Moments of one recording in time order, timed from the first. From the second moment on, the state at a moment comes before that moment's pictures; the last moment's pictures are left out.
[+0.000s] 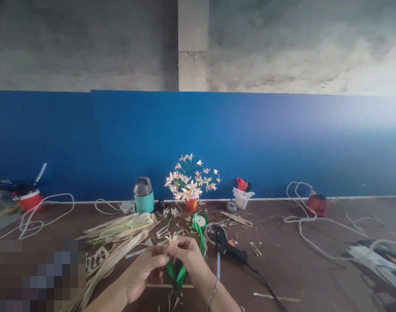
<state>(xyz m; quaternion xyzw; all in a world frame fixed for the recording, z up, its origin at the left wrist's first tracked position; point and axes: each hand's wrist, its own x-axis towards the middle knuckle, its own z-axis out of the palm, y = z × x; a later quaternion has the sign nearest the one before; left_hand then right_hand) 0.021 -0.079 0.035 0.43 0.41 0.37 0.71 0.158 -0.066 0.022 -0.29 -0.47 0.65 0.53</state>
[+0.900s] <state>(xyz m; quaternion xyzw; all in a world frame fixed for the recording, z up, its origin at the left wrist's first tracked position) 0.022 -0.079 0.031 0.40 0.37 0.41 0.73 0.164 -0.063 0.017 -0.28 -0.44 0.68 0.52</state>
